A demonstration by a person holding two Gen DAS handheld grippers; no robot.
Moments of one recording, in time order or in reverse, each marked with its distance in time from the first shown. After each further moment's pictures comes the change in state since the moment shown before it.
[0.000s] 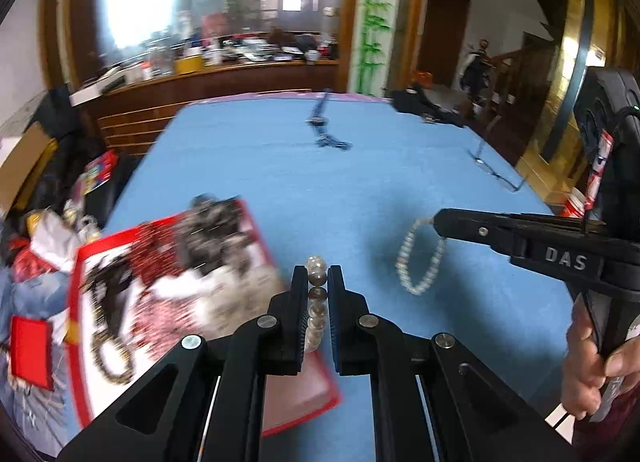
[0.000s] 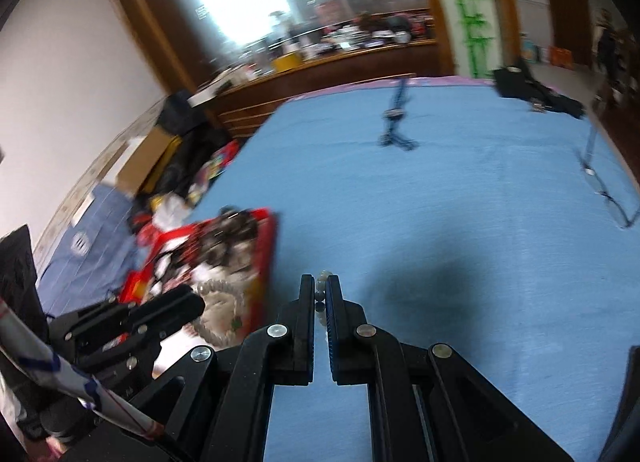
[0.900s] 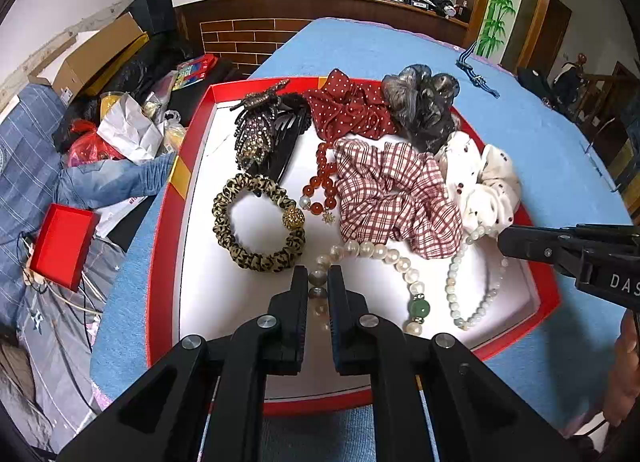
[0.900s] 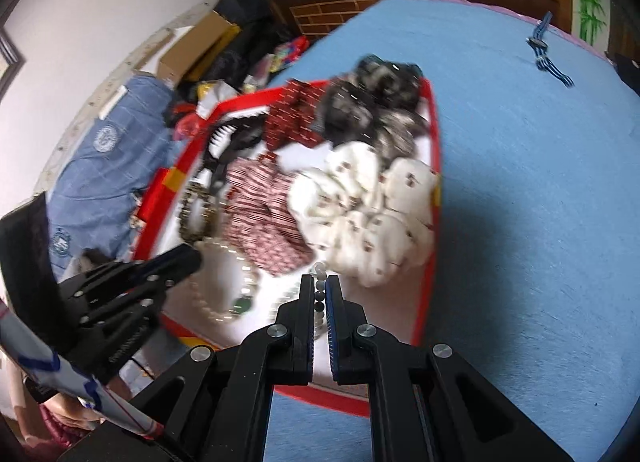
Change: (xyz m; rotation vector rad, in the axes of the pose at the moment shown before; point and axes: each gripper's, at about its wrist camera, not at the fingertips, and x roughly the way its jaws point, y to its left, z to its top) left arm 0.024 0.143 -0.107 -0.228 0.165 0.219; right arm 0.140 0.096 -0.054 -0.157 0.303 0.067
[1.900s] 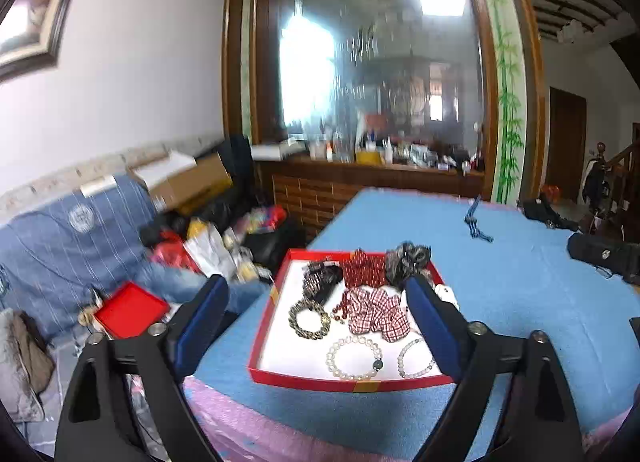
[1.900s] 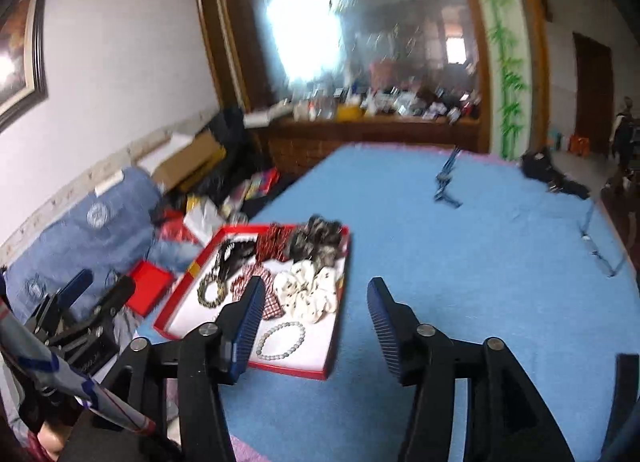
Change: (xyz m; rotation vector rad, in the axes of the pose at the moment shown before) left arm -0.192 -0.051 -0.061 -0.078 -0.637 0.234; right arm -0.208 0.021 -0.084 -0.035 -0.568 -0.188
